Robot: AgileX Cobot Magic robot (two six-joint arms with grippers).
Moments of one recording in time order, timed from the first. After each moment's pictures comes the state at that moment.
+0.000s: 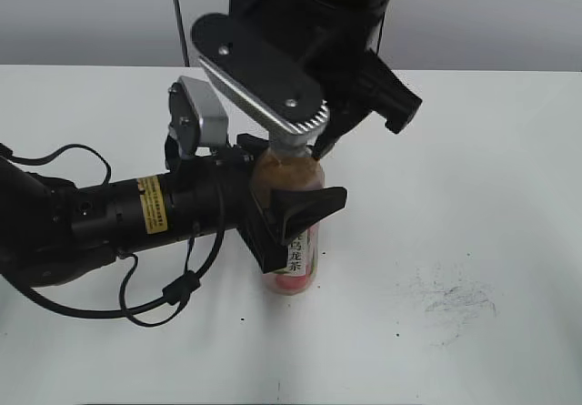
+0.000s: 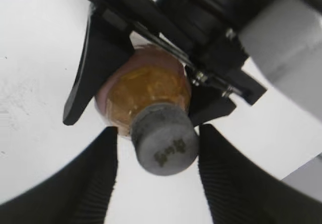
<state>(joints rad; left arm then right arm) -0.53 1.97 -0.70 0.77 -1.18 -0.34 0.78 1.85 -1.70 0.04 1.22 -1.86</state>
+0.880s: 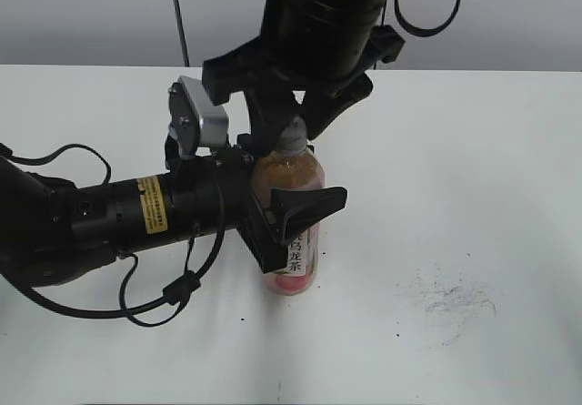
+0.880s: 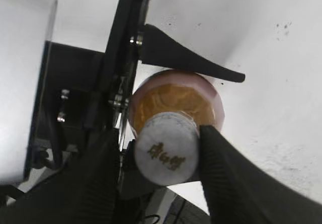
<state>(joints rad) -0.53 1.97 -0.70 0.77 -1.18 -0.34 0.78 1.85 -1.70 0.10 1.22 0.09</state>
